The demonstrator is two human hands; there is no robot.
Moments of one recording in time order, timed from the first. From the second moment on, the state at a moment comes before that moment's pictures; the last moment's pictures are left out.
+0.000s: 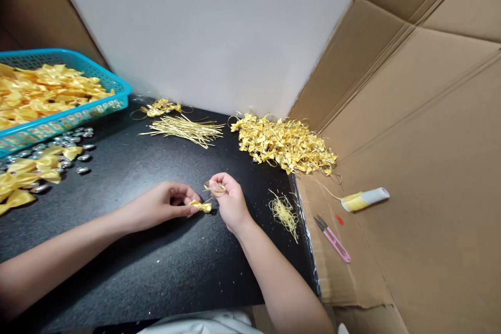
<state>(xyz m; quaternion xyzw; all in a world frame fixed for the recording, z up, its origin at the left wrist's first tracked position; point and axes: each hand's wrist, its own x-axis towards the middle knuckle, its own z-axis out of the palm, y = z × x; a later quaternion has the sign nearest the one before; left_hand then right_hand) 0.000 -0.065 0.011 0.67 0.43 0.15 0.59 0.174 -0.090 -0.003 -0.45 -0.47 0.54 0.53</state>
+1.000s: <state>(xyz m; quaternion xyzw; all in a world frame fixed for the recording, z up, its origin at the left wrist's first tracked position) 0.011 -0.078 -0.001 0.58 0.45 0.37 0.57 0.172 -0.109 0.007 -0.56 -0.65 0.21 0.47</state>
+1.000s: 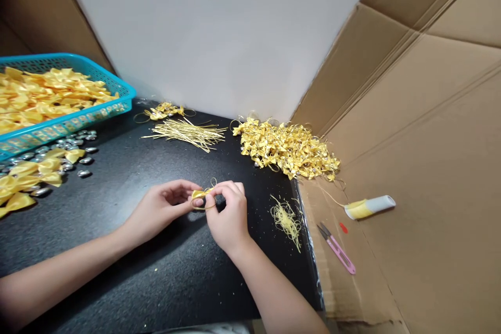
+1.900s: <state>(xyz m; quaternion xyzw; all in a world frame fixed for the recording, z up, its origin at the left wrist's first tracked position) 0.015 -0.076 0.009 0.48 0.50 0.36 0.62 0.167 -0.110 -0.001 -0.52 -0.68 0.15 0.49</state>
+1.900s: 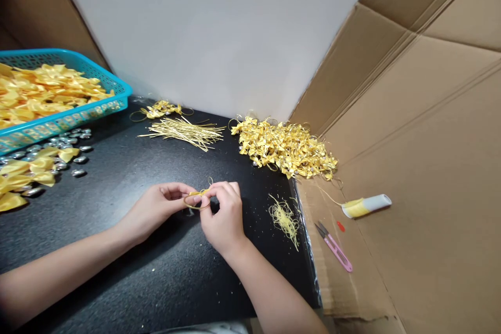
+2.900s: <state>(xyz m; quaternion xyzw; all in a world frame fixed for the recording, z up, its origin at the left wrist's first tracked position) 0.013 -0.072 0.005 0.57 0.52 0.36 0.53 0.164 -0.118 -0.005 -0.54 -0.69 0.20 0.43</state>
